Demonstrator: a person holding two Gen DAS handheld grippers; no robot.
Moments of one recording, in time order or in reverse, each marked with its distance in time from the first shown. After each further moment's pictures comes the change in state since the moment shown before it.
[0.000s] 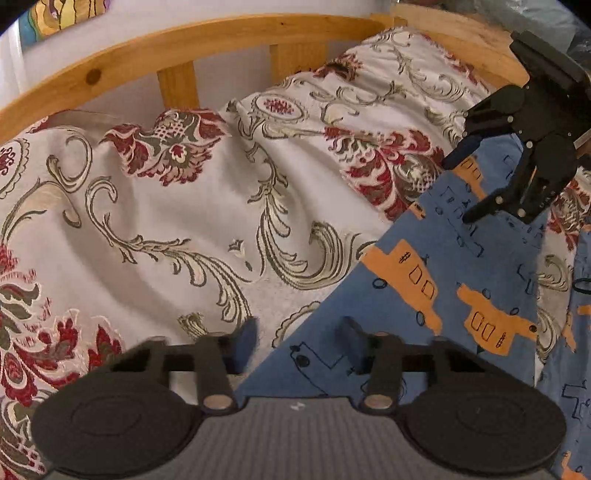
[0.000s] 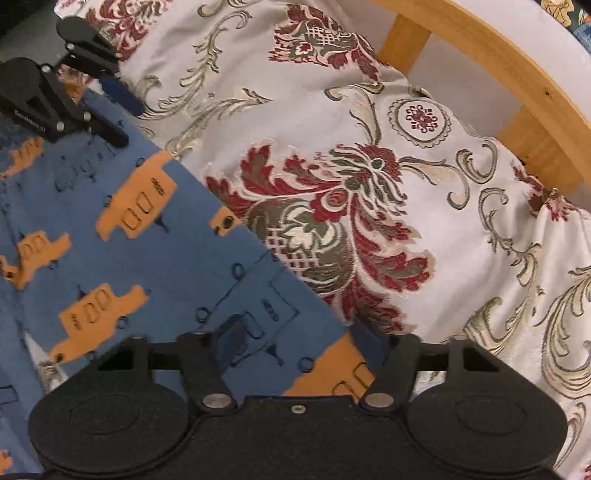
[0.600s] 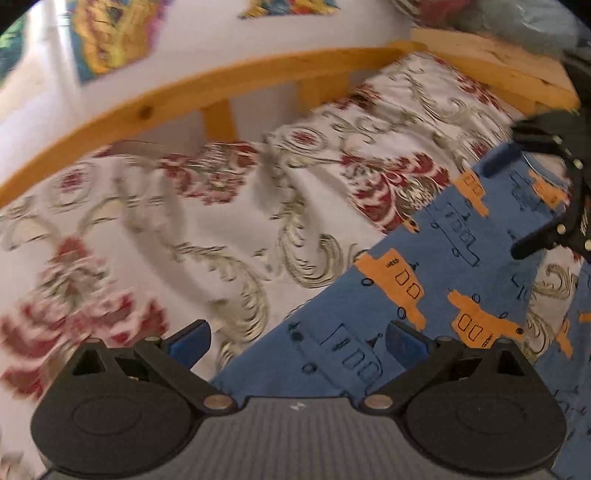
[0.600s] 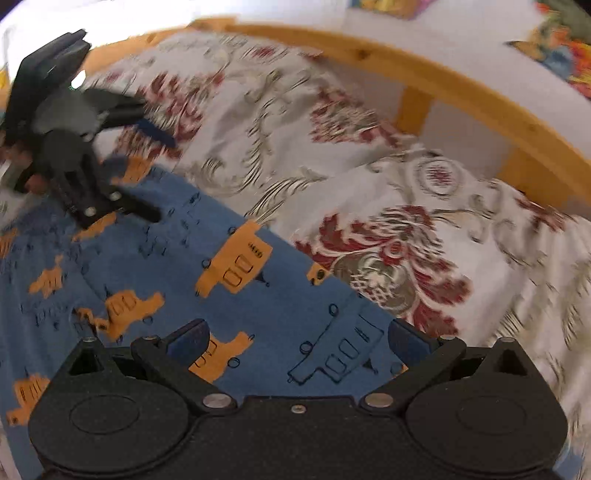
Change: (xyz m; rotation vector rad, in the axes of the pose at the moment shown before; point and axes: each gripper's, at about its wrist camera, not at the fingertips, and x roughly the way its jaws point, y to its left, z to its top) left arm -0.049 -0.035 -0.015 -0.018 -0.098 0.148; right arm -0.052 0.043 -0.009 0.035 -0.203 0.106
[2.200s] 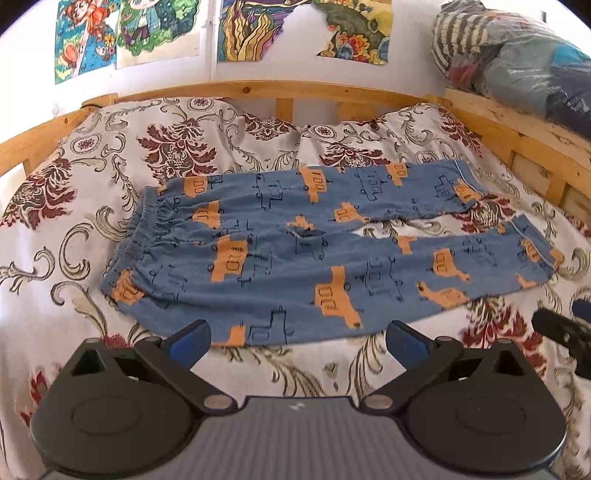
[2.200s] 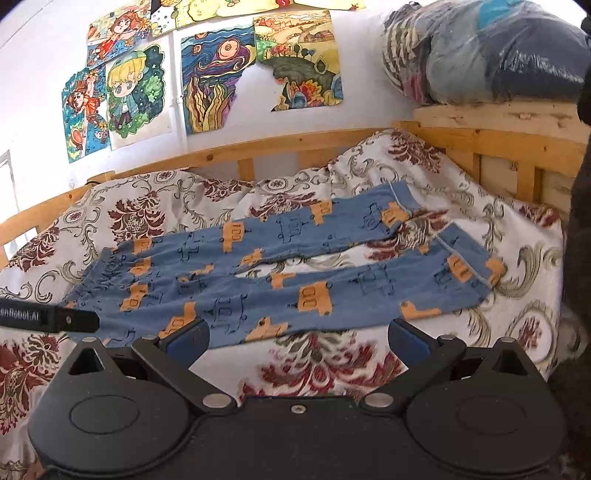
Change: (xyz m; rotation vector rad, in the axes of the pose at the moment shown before) left arm -0.238 -0.218 -0.175 -0.445 -0.088 0.205; right arm -0.220 0.300 -0.242 0.729 -0.453 -0.505
